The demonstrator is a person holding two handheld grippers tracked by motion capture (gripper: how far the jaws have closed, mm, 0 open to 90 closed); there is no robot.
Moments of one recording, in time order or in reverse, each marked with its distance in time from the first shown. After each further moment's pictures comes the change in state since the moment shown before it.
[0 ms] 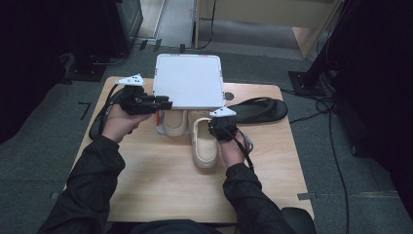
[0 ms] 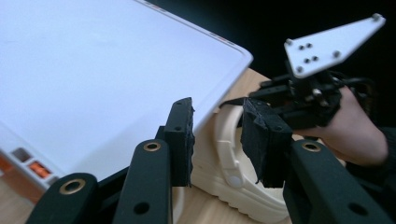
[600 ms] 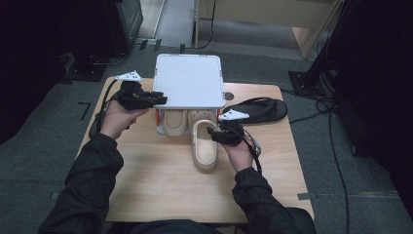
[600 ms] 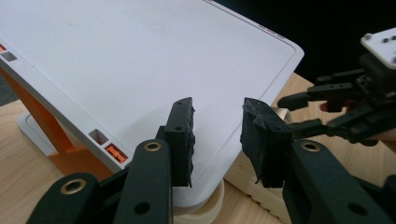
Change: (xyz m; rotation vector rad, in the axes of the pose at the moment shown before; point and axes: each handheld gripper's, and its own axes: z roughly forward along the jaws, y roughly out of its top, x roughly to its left) left arm 0.026 -0.003 0.005 0.025 0.078 -0.038; right arm -0.017 -0.015 -0.020 -0.026 0.188 0.053
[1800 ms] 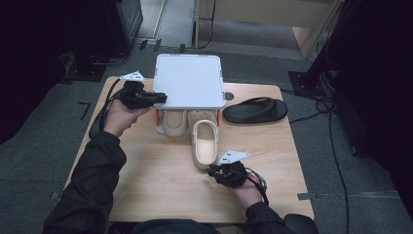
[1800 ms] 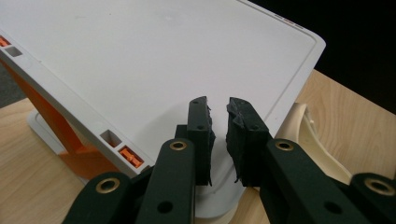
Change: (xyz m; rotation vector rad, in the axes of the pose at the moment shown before) left arm 0.005 -0.002 0.009 0.022 0.024 0.025; right arm 0.049 -0.090 -0.042 0.111 0.251 -0.113
